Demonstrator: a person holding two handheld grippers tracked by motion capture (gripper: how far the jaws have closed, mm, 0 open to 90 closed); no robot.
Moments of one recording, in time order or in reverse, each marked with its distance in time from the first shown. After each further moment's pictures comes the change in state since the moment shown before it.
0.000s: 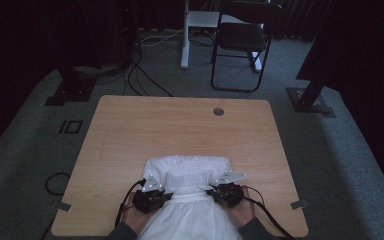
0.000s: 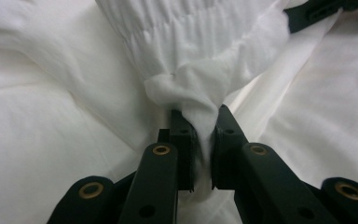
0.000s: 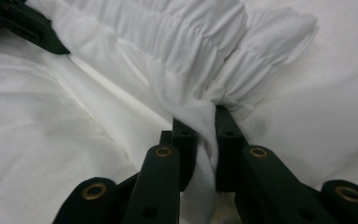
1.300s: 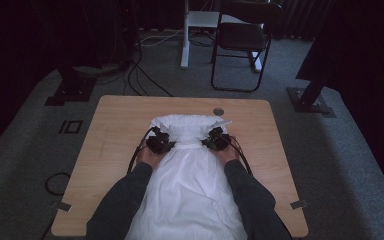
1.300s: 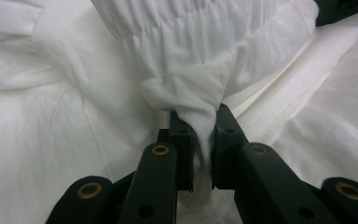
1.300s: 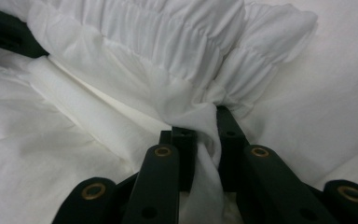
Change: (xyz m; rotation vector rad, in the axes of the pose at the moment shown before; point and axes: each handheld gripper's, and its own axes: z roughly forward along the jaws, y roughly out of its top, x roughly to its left) left arm 0.126 0.124 0.087 0.086 0.218 0.026; right arm -0.131 0.112 0.094 0.030 -0.113 0.051
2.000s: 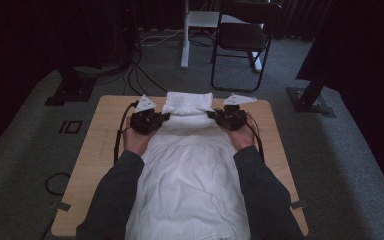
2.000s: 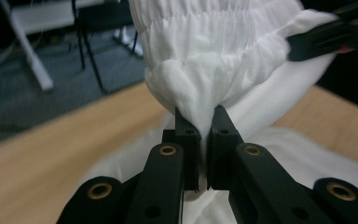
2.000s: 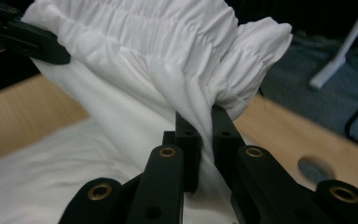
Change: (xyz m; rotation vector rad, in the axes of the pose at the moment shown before) left arm -0.005 0.061 -0.151 -0.396 -0.054 0.021; right arm 0.019 0.076 -0.134 -0.324 0.030 -0.095
